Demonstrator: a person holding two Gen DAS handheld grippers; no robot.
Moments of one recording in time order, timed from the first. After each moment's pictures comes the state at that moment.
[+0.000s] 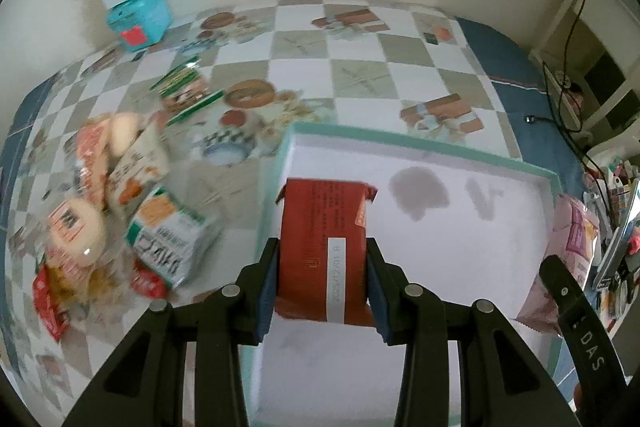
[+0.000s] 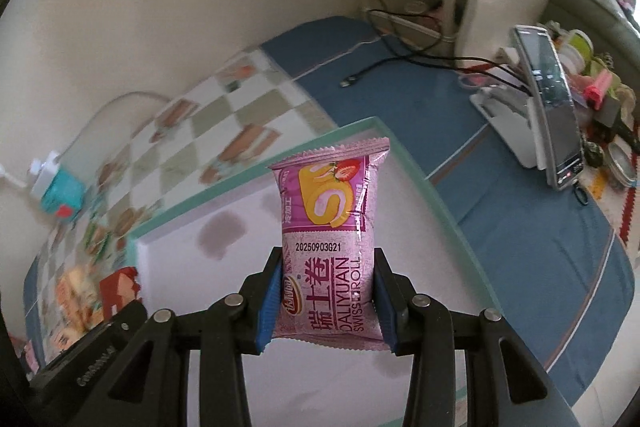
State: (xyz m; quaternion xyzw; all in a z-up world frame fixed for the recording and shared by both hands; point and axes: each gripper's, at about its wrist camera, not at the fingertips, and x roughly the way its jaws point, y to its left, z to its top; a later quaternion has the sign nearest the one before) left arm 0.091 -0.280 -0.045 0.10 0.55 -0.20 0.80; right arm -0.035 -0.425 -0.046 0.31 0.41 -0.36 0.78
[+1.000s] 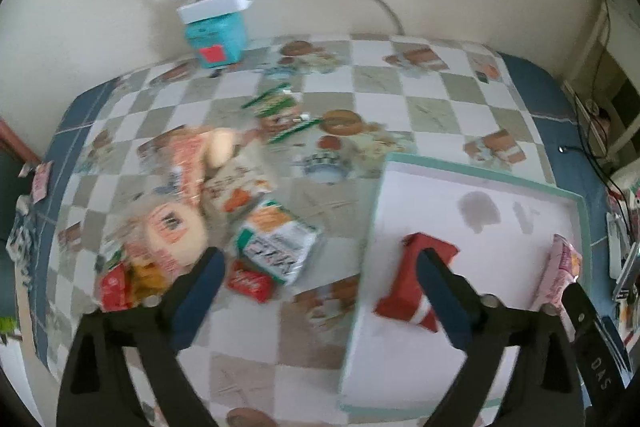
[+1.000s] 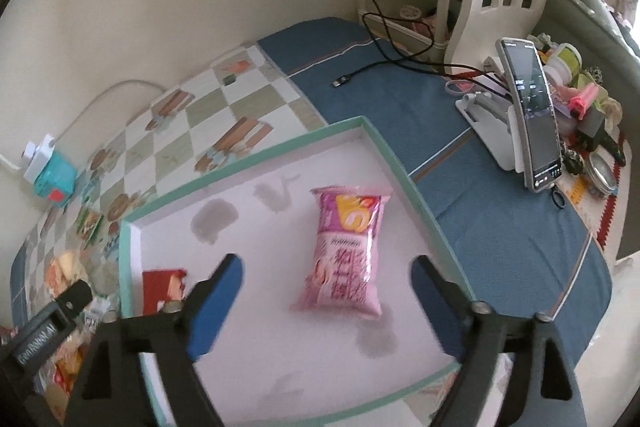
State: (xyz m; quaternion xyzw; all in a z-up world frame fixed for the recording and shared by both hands) left arm 0.094 -0.210 -0.006 0.11 0.52 -0.12 0.84; right arm -0.042 -0.394 -0.028 0.28 0.43 -0.35 0.78
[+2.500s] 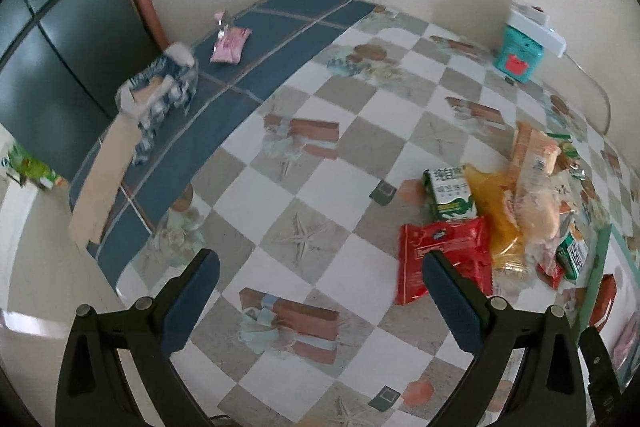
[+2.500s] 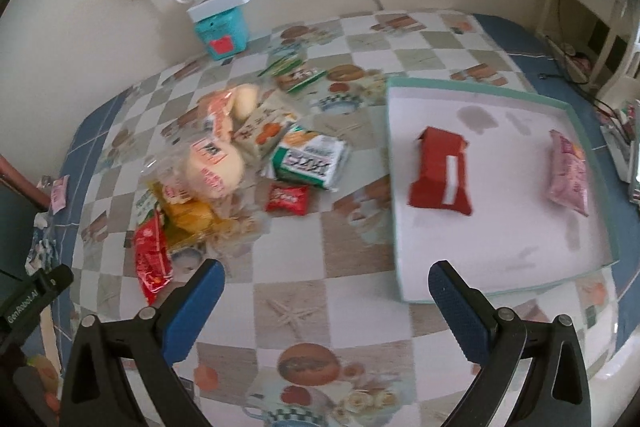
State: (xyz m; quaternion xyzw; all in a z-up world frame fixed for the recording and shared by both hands) left arm 0.097 0.103 -0.010 -0.03 0.54 0.11 0.84; right arm 0.033 -0.159 -0.019 0.20 0.49 -0.16 0.83
